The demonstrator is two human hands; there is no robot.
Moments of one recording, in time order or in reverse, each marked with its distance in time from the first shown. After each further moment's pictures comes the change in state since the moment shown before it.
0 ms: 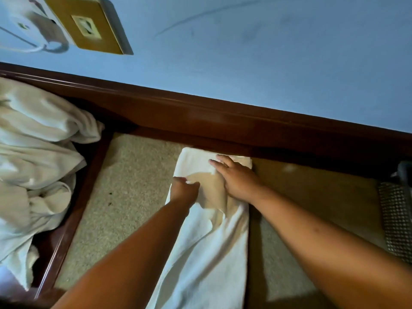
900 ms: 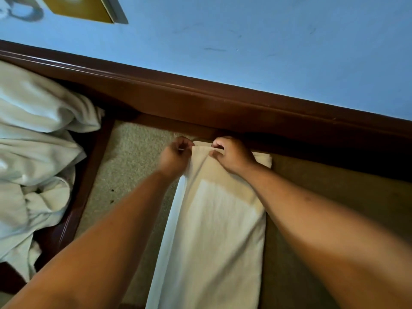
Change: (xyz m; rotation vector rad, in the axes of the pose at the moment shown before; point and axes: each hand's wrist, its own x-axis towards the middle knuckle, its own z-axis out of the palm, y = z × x) left_hand 0.095 0.041 -0.040 0.265 -0.055 0.425; right_hand 0.107 -0.002 0.016 0.369 0.136 0.127
